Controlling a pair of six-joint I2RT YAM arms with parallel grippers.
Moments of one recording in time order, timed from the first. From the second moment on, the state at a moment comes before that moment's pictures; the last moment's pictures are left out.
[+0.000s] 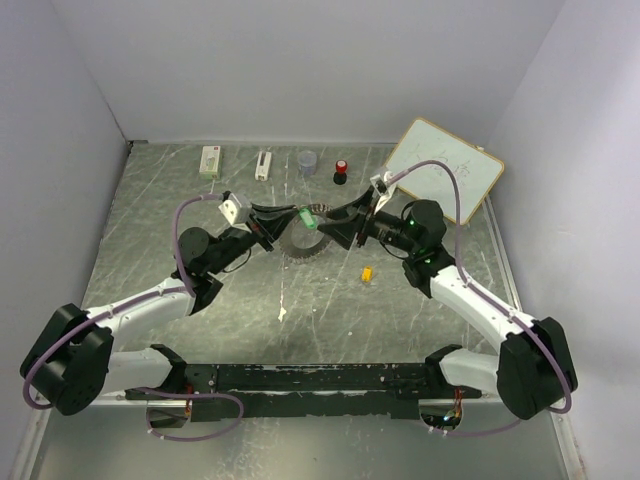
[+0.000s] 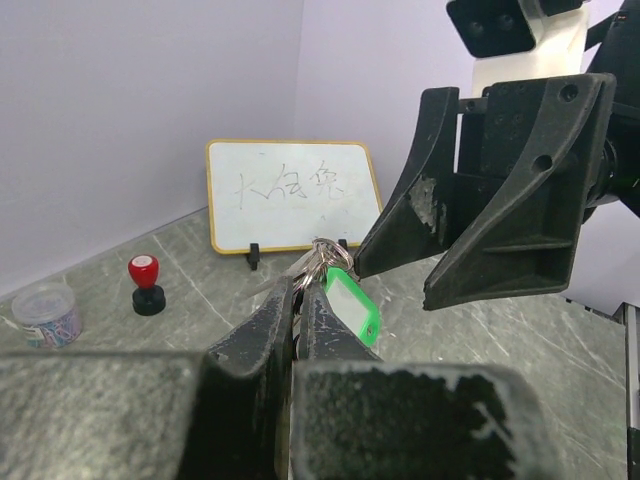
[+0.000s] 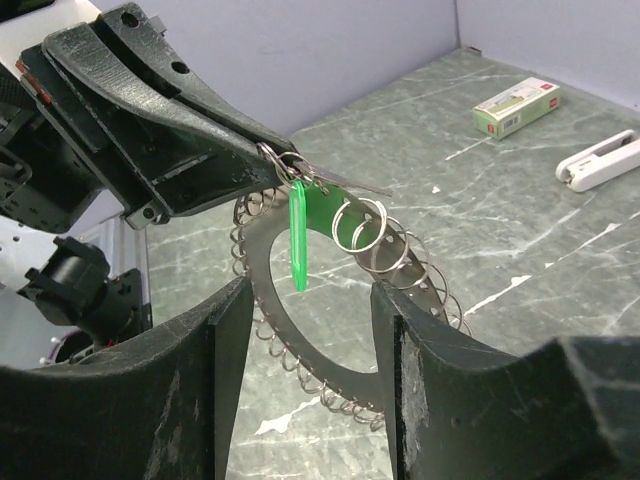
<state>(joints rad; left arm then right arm) -0.61 1.21 0.53 1.02 0.32 -0.21 0.44 1.18 0.69 0.59 -0.70 0.35</state>
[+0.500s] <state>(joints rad) -0.61 1.23 0.54 1.02 0.34 -0.22 0.47 1.28 0.73 0.64 -0.75 0.37</state>
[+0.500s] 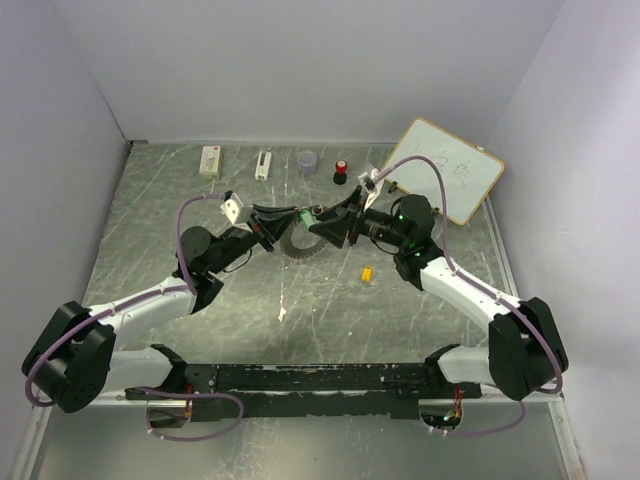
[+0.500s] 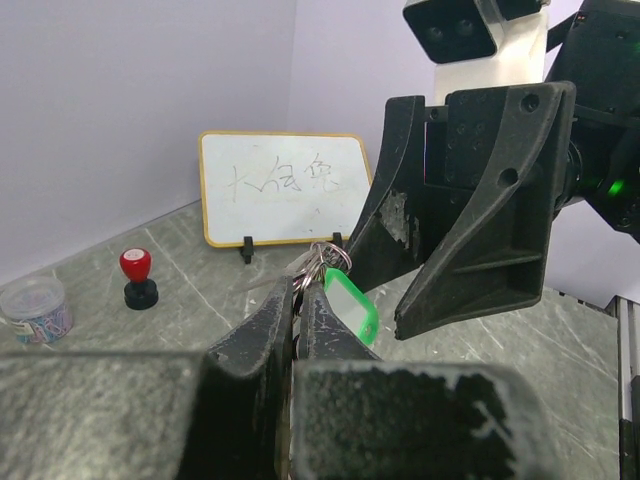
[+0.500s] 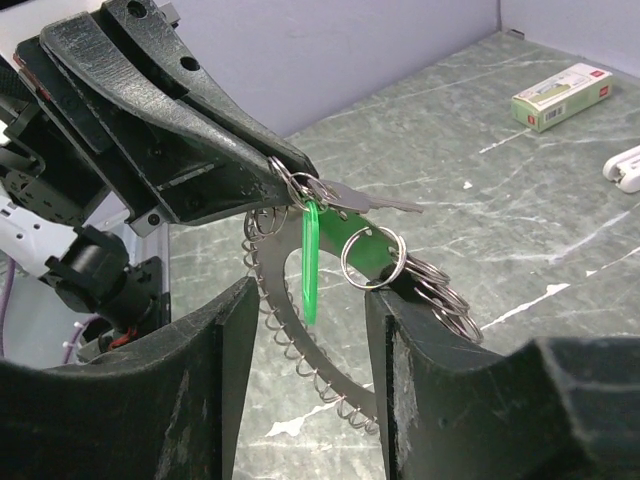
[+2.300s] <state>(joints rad) -0.64 1.24 0.48 1.15 0.26 -0.30 0.52 1.20 0.76 0.51 -0.66 0.36</state>
